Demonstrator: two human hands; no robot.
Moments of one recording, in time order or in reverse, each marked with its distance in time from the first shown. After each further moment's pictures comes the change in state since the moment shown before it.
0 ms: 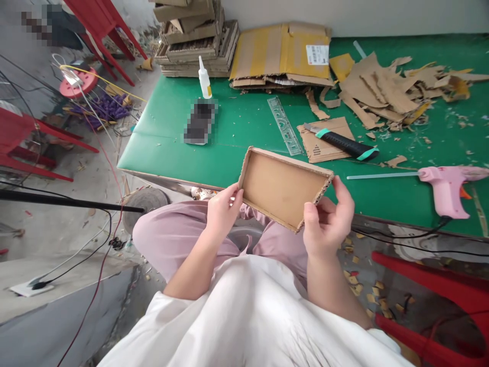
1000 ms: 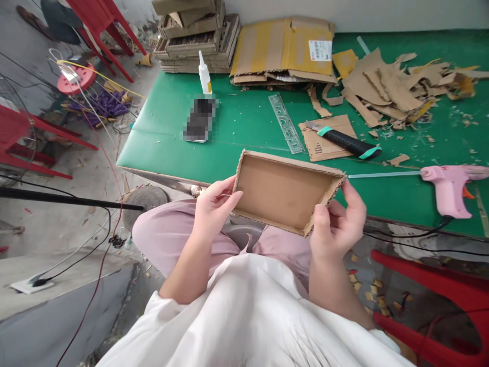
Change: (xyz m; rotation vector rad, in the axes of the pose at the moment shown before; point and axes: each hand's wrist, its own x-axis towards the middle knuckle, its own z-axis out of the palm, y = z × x) left_hand -0.004 0.021 -0.031 -0.512 0.004 -0.086; right_hand 0.000 -0.010 -0.007 -0.009 0.115 0.062
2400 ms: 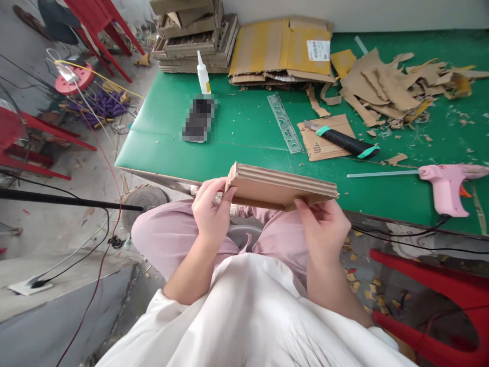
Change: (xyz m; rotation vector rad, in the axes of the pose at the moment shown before) left_hand -0.003 0.002 0.009 0.405 0.341 0.381; right_hand 0.000 0.000 0.007 -0.075 -0.054 0.227
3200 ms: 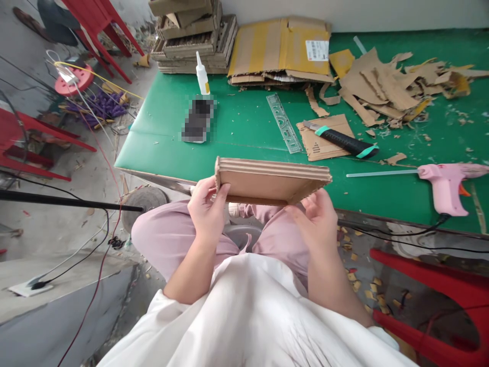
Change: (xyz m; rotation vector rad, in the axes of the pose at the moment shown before) left_hand -0.001 -0.009 0.002 -0.203 0.035 -0.172; right_hand 0.007 0.007 0.003 0.238 -0.215 0.034
